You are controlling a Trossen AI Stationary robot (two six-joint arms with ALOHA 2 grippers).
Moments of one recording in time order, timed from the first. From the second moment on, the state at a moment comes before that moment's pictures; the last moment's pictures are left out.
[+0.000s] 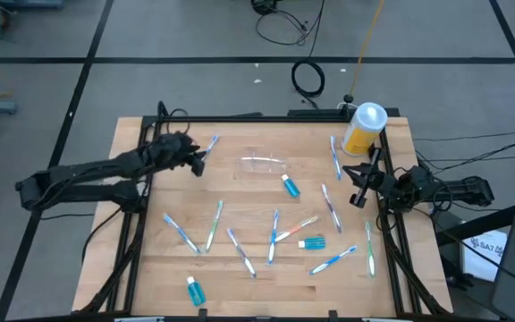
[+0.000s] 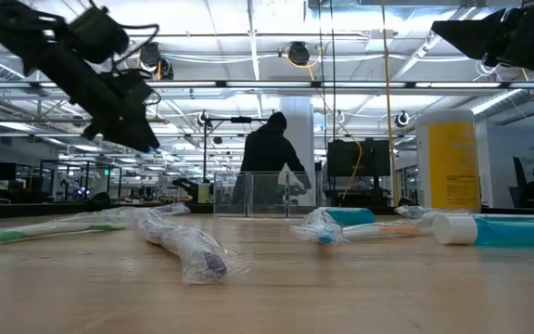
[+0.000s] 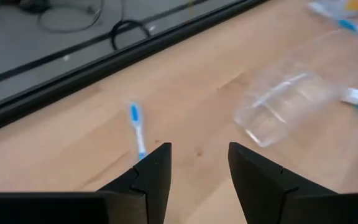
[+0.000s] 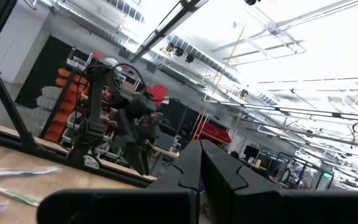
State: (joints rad) left arm 0.51 0.95 0.46 -0.13 -0.18 -0.28; right arm 0.05 0.08 0.01 0.49 0.24 -0.57
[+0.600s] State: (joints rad) left arm 0.69 1.42 0.52 0.13 -0.06 -0.25; right arm 0.05 0.08 0.01 0.53 0.49 -0.54
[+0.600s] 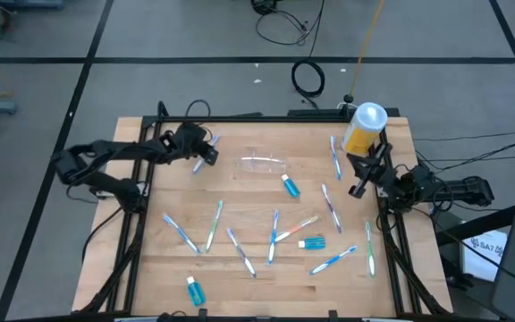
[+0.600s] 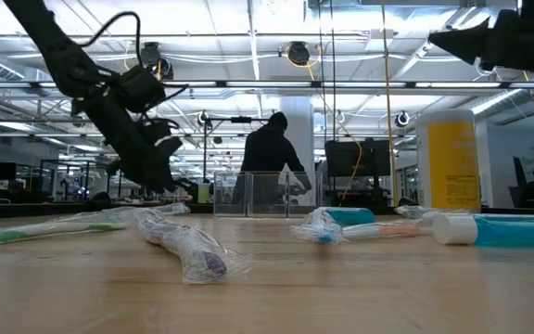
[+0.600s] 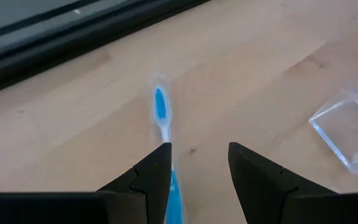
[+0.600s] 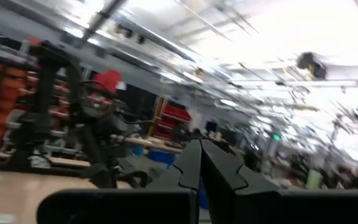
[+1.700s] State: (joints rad) left arm 0.81 1.60 0.52 0.25 0.01 -0.30; right arm 0.05 0.08 0.01 0.53 0.52 -0.46
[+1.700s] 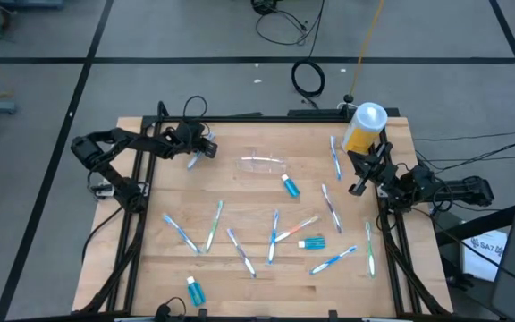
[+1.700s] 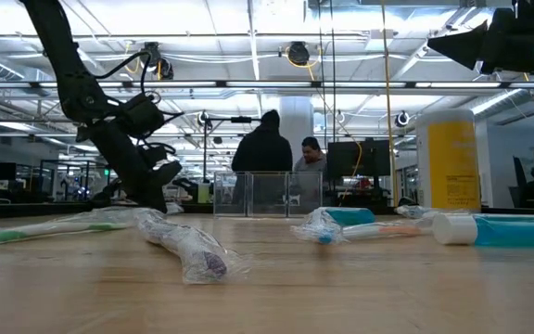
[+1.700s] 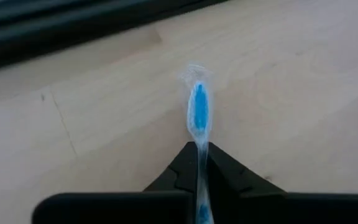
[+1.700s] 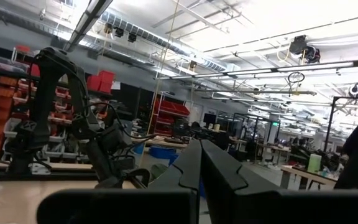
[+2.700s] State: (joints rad) left arm 0.36 1.38 0.52 1.03 -0.26 -0.16; right arm 0.05 0.08 0.01 0.53 0.53 -0.38
